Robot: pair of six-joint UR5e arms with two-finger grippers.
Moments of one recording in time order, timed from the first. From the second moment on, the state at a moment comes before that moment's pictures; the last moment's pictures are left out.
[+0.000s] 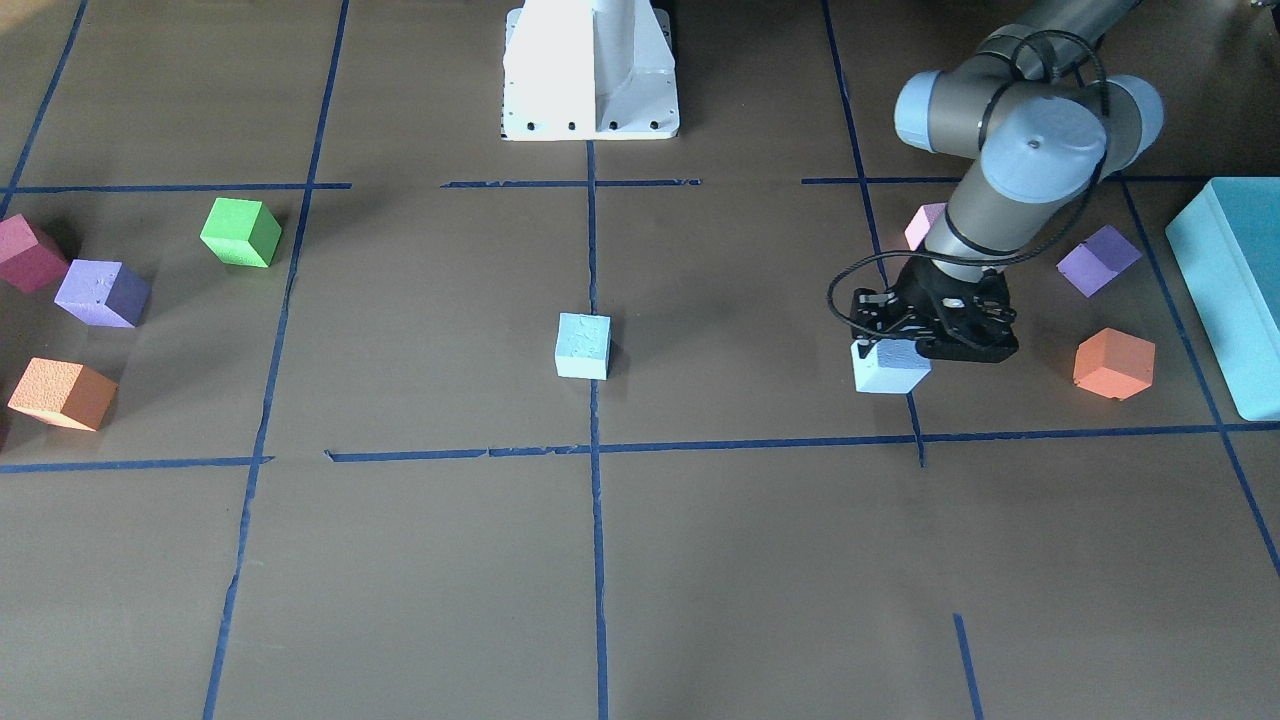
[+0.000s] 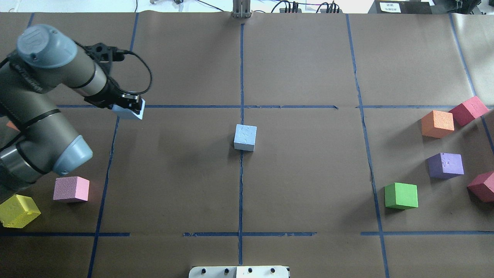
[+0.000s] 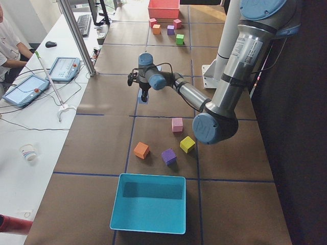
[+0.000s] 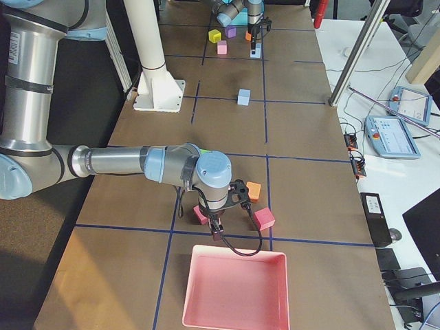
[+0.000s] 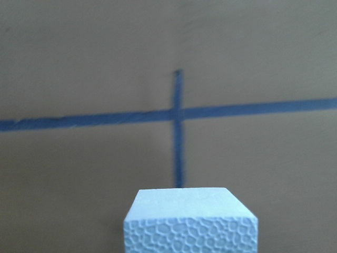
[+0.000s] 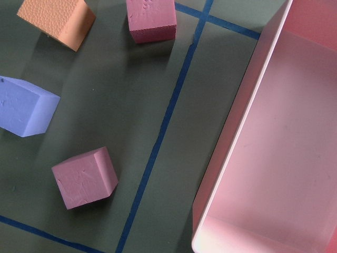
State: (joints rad) left arm -0.80 -2.04 -1.72 -1.69 -2.05 -0.91; right arm 1.67 -1.80 1.89 -1.80 2.31 -0.51
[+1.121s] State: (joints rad) left arm -0.53 -2.54 -1.41 -1.54 -1.84 -0.99; right arm 1.67 -1.80 1.89 -1.80 2.31 -0.50
